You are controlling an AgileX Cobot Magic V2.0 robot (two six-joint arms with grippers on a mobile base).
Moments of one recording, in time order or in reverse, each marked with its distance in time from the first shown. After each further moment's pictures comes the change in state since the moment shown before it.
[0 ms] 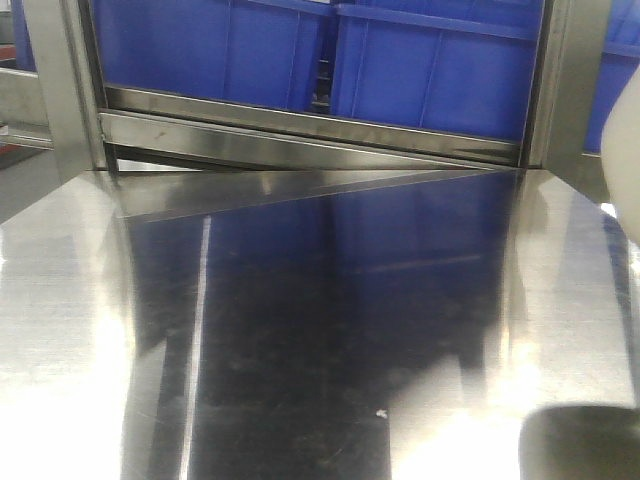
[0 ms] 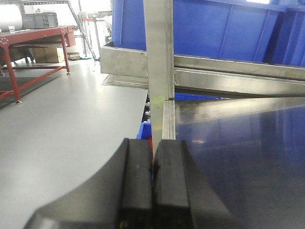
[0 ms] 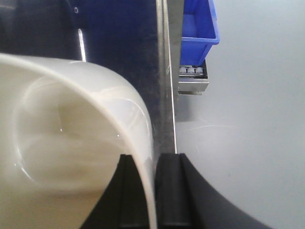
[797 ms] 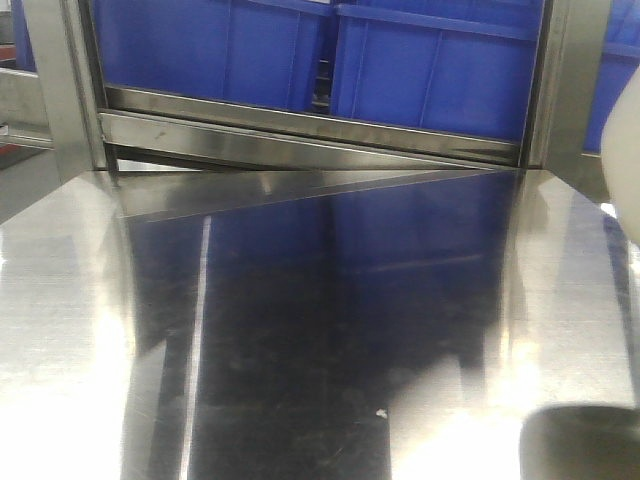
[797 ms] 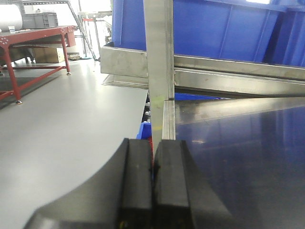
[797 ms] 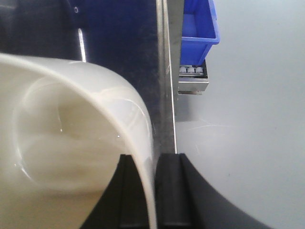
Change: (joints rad) left arm 0.000 0.000 0.000 0.000 0.000 0.000; right arm 0.000 0.000 0.000 0.000 0.000 0.000
